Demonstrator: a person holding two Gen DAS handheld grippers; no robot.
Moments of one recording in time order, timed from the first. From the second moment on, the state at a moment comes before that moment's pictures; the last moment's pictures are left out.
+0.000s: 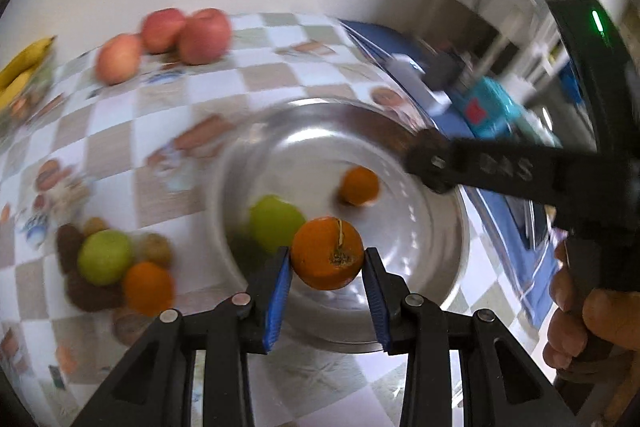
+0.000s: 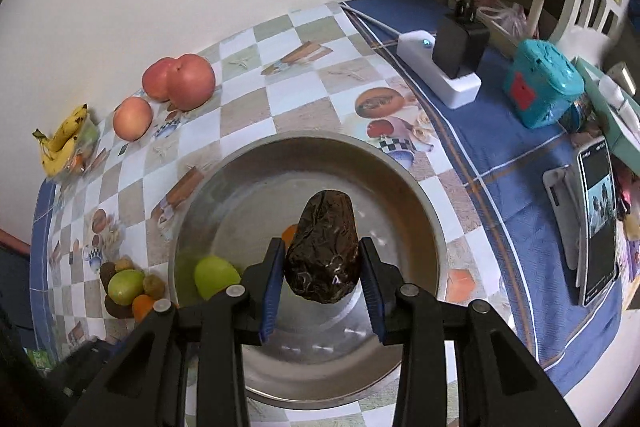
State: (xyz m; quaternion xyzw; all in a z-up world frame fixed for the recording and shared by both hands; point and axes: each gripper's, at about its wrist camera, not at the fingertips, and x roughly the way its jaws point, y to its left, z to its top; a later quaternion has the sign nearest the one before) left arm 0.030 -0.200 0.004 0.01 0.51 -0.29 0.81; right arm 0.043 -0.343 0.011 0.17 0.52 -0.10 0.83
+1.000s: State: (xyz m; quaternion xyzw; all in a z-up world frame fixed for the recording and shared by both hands) left arm 0.034 -0.217 -0.045 0.05 0.56 -0.28 0.77; right arm 0.050 -0.328 -0.056 0.14 0.61 -0.09 0.77
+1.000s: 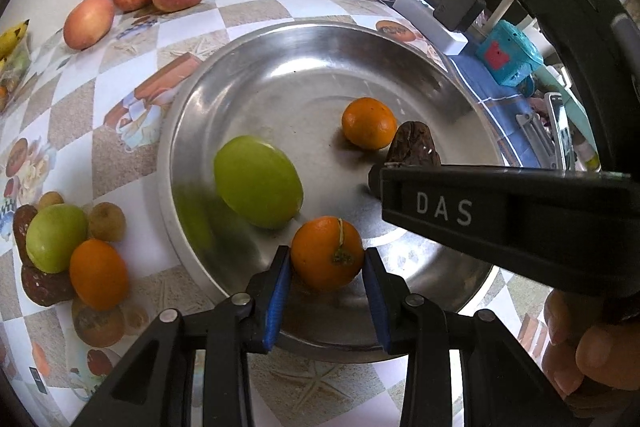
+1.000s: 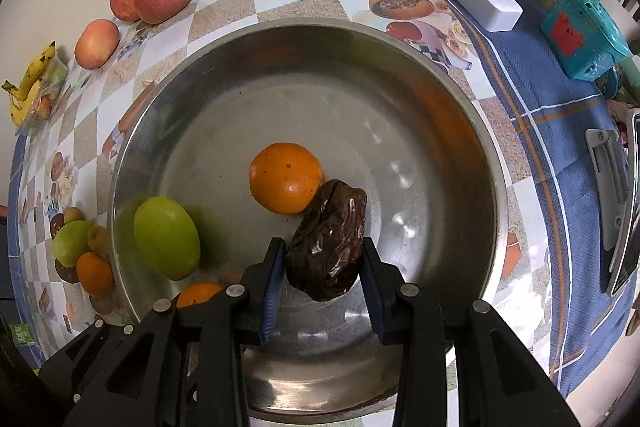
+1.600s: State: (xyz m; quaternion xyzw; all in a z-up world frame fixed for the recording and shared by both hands) left arm 0.039 -0.212 -0.034 0.00 0.57 -0.29 0.77; right arm 0.061 -0.328 -0.042 0.15 0.59 -0.09 0.78
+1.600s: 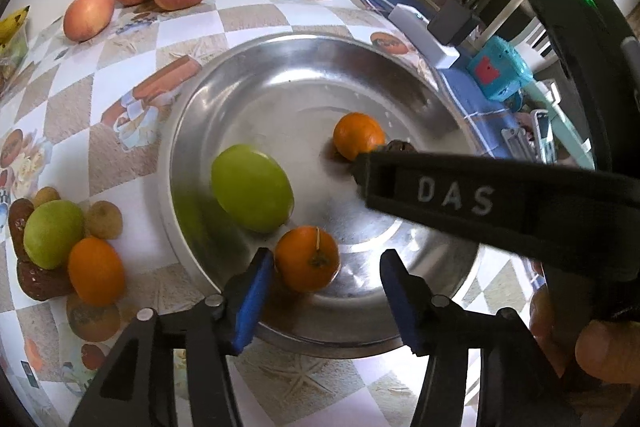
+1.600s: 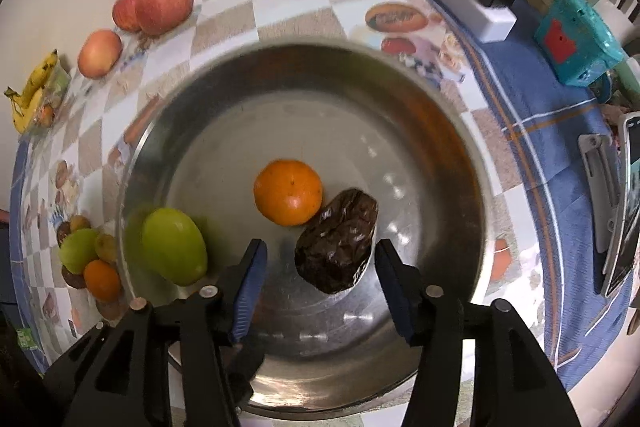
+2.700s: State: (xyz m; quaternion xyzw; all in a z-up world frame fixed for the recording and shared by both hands) left arm 0.082 -0.041 0.005 -0.09 0.52 0.02 0.85; right arm 0.062 -0.286 -0.018 0.11 0.55 -0.05 0.83
